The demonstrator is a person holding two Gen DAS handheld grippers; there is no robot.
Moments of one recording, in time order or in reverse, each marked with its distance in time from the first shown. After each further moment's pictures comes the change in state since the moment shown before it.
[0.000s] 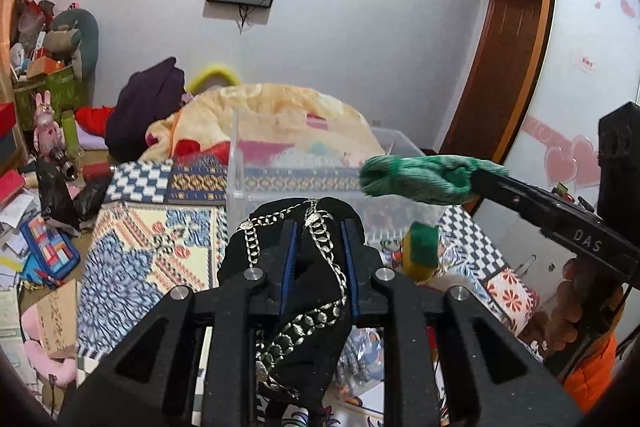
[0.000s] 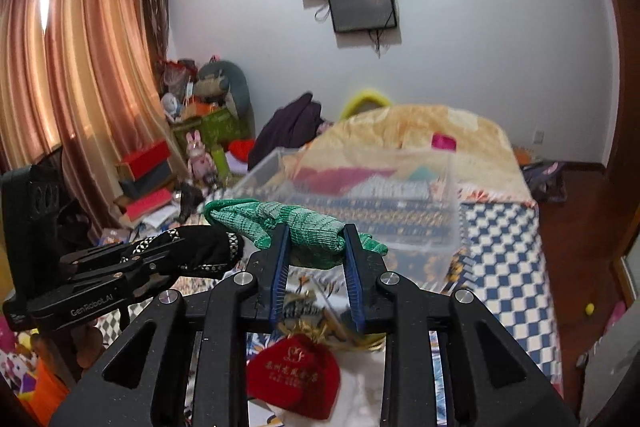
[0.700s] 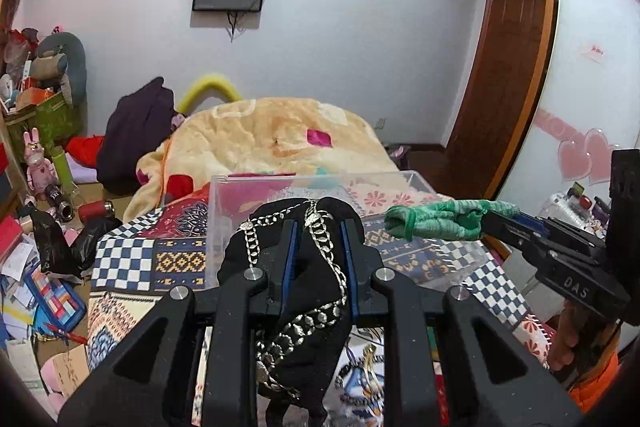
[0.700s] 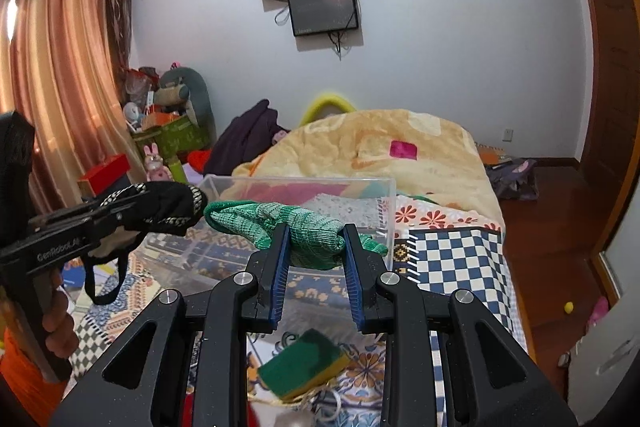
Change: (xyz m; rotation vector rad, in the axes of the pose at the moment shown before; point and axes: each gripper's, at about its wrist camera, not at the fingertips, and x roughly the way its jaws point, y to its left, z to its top) left arm 0.075 -0.008 0.075 0.074 0.048 0.027; right arm 0.039 -0.046 0.023 0.030 0.019 -0.116
